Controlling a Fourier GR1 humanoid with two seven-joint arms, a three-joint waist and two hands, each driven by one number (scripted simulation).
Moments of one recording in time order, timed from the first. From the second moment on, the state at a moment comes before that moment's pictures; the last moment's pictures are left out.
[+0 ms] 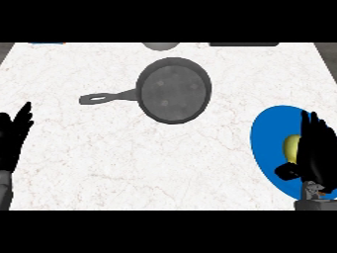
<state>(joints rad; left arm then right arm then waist) -0.11 0.38 0.12 -1.33 -0.06 0.09 0.26 -0.03 -0.17 0.02 -1.60 1.29 -0.01 0.58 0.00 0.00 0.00</state>
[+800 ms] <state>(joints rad) -0.10 0.34 0.15 -1.36 -0.10 0.05 0.26 -0.04 -0.21 0.00 -1.48 1.40 -0.14 0.53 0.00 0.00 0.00</state>
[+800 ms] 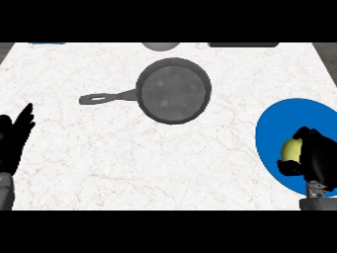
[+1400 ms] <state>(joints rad) -0.11 0.33 0.17 -1.34 -0.12 0.05 0.26 0.11 -0.04 0.25 -1.64 1.34 -0.06 0.94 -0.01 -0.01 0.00</state>
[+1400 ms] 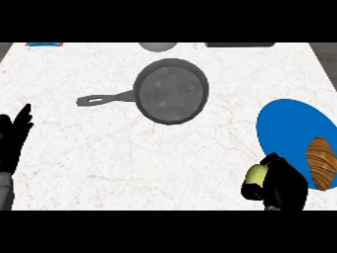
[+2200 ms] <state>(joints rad) -0.13 0.33 0.17 -1.33 -0.12 0.04 0.25 -0.12 -0.01 0.73 -1.89 1.69 -0.01 1.23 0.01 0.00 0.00</state>
